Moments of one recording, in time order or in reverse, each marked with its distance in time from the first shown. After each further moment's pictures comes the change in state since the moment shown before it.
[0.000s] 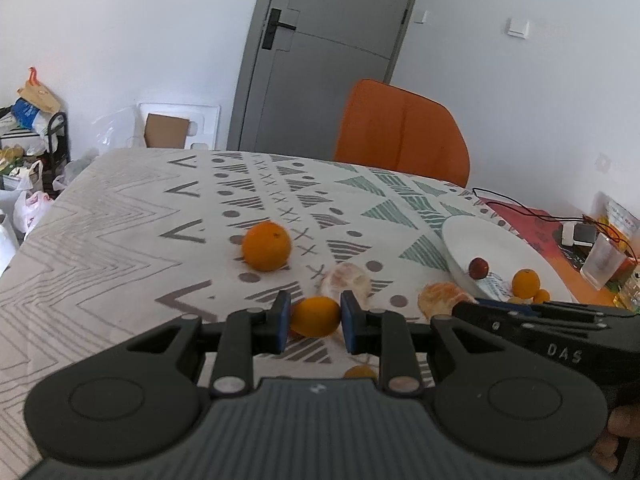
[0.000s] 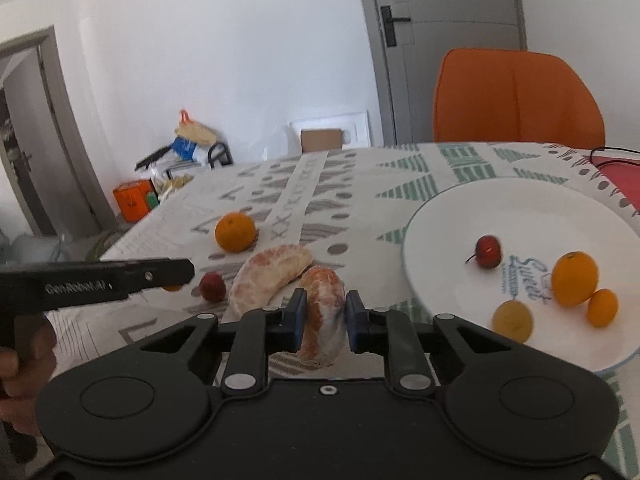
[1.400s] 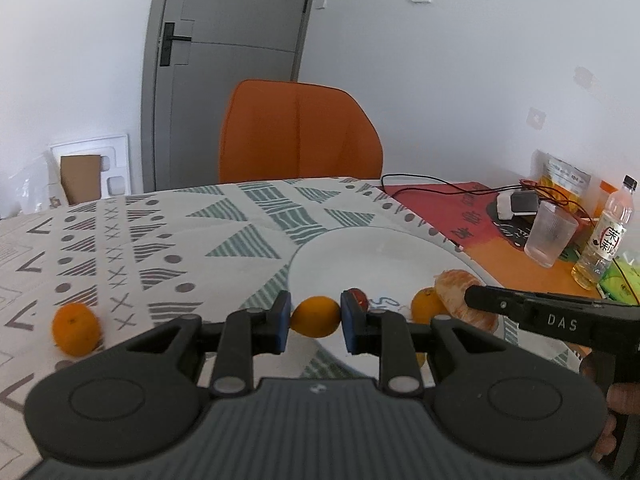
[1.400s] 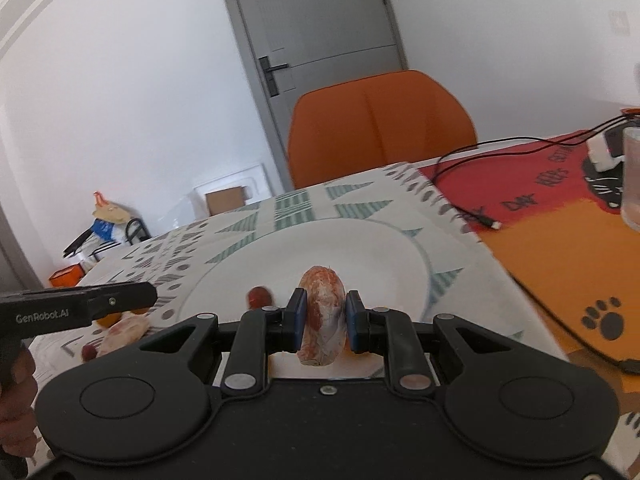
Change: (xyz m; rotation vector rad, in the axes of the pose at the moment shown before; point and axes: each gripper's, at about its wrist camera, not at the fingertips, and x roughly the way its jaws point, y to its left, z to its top) left arm 0.062 -0.123 0.024 0.191 0.007 -0.162; right arm -0.053 -0.131 -0.005 0.212 -0.144 -0.216
